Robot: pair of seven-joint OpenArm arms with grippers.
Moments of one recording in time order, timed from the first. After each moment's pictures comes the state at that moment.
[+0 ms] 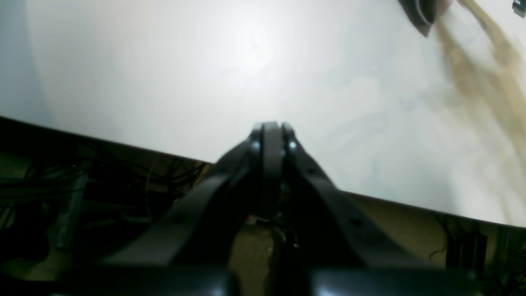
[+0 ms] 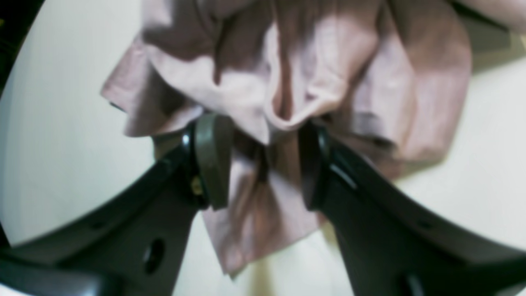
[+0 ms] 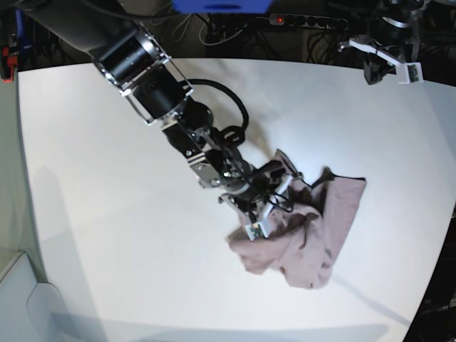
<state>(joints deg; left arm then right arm) 49.0 -13.0 -17.0 116.6 -29.8 -2.9 21.8 24.4 -5.7 -36.9 55.0 31.7 -0.2 -22.4</state>
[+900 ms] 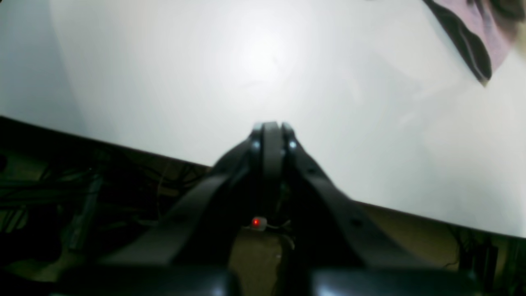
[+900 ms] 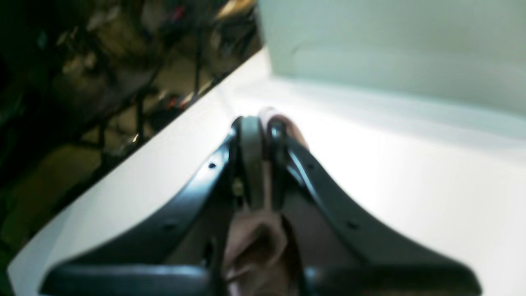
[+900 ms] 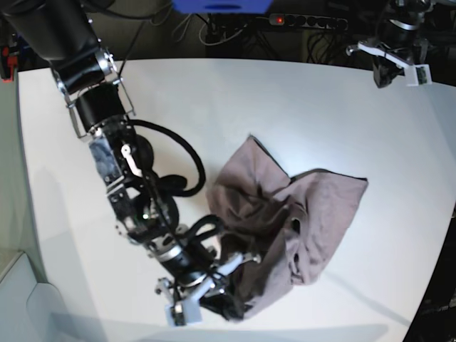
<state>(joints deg) 48.7 -13.3 -19.6 116.6 -30.0 -3.1 21.7 26.9 7.3 -25.5 90.8 32.2 -0.2 -22.9</state>
